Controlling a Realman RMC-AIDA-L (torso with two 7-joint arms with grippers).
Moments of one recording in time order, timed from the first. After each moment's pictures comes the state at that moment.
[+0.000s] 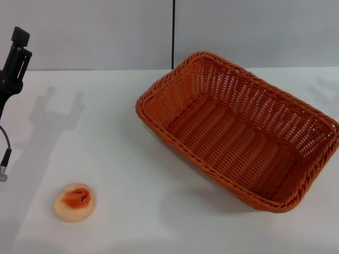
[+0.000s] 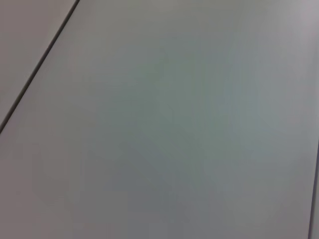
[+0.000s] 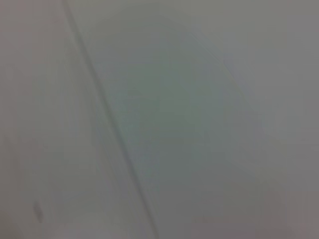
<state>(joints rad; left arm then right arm) -0.32 -2.07 -0.32 -0.18 1.87 1.72 -0.49 0.36 1.99 -0.49 -0.88 -1.73 -1.59 1.64</state>
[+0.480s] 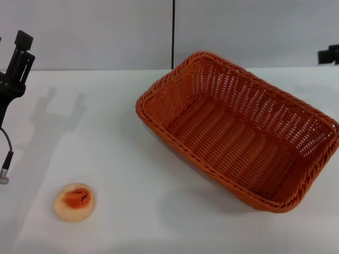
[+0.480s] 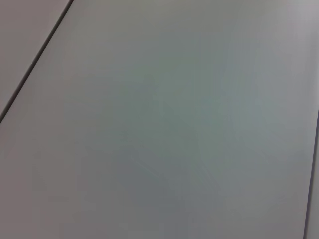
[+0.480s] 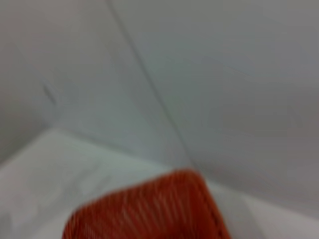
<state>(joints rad) -0.32 -2.07 -0.31 -0.18 1.87 1.71 -0.49 0.64 1.91 -0.56 -1.06 -2.26 -1.75 2.10</state>
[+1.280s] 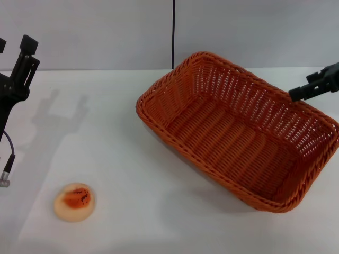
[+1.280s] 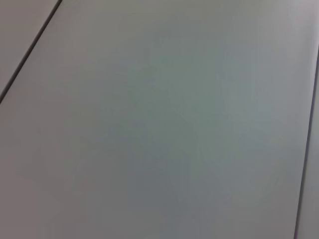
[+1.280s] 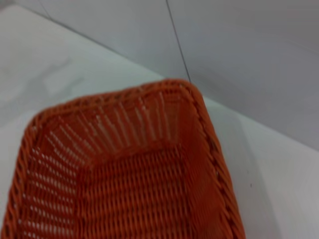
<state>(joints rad) -0.31 -2.07 -0.28 -0.17 1.87 1.71 -0.49 0.75 1.94 -0.78 -1.01 -2.49 -1.67 2.15</state>
